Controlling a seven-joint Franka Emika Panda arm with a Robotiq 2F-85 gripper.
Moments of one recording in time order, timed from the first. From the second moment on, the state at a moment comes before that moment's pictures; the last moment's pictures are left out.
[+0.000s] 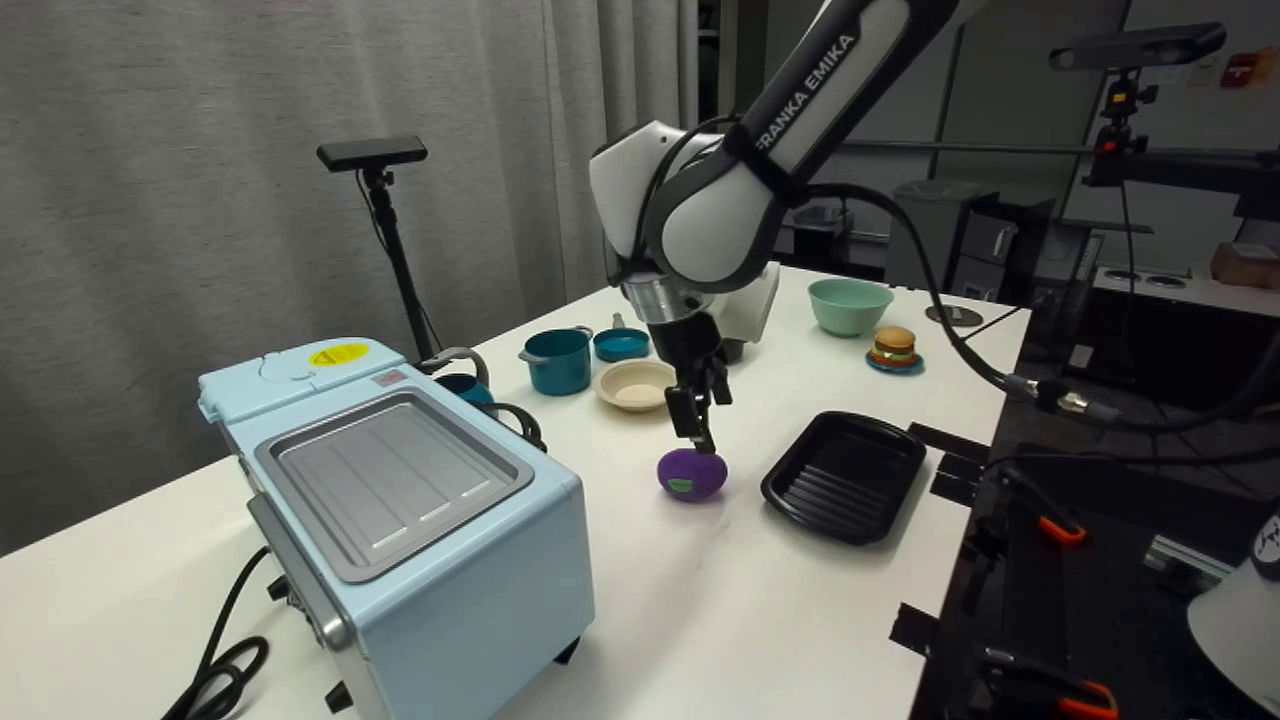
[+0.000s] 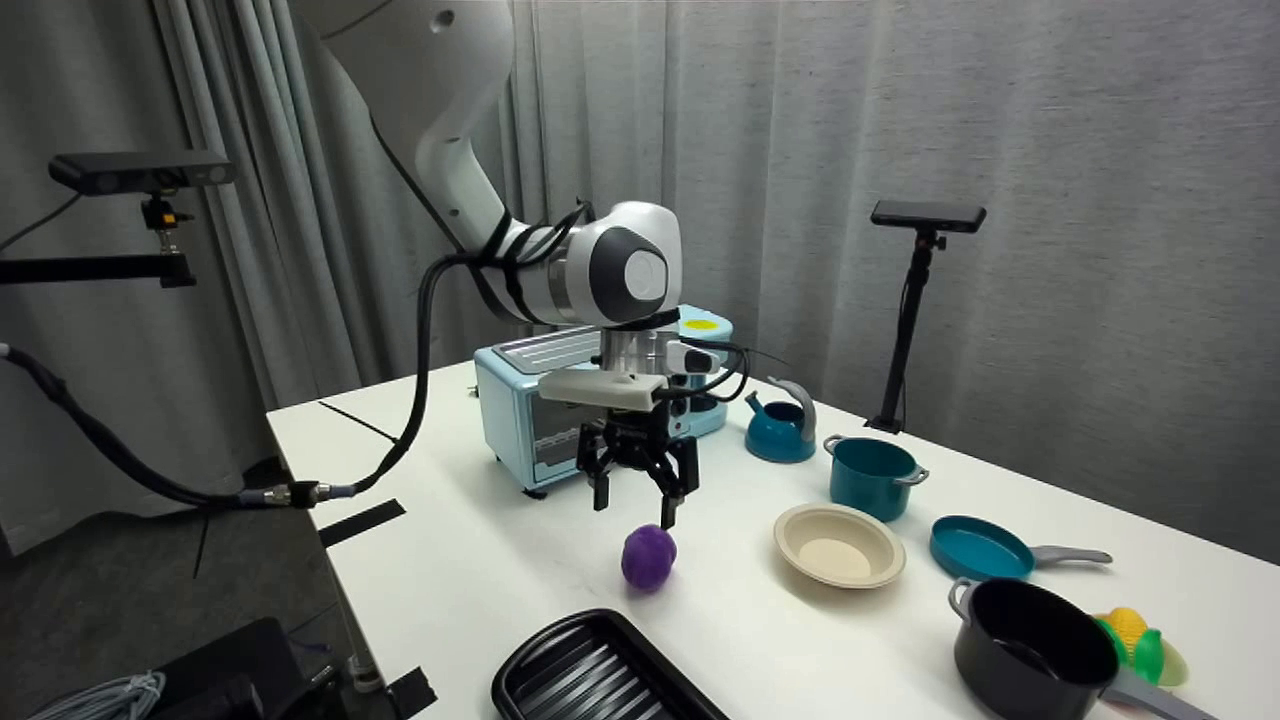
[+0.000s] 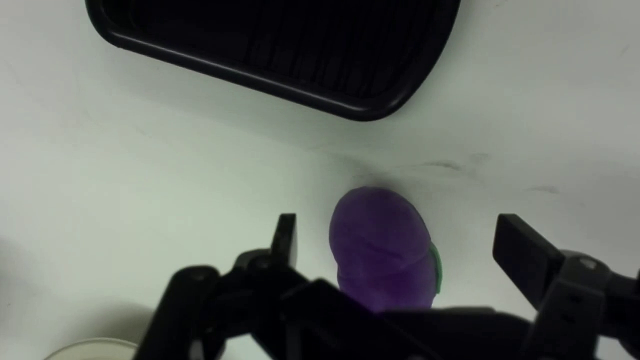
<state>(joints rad) 0.07 0.38 0.03 -2.08 -0.21 2.22 0.02</state>
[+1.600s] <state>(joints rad) 0.11 0.60 -0.01 -1.84 -0.23 2.20 0.07</state>
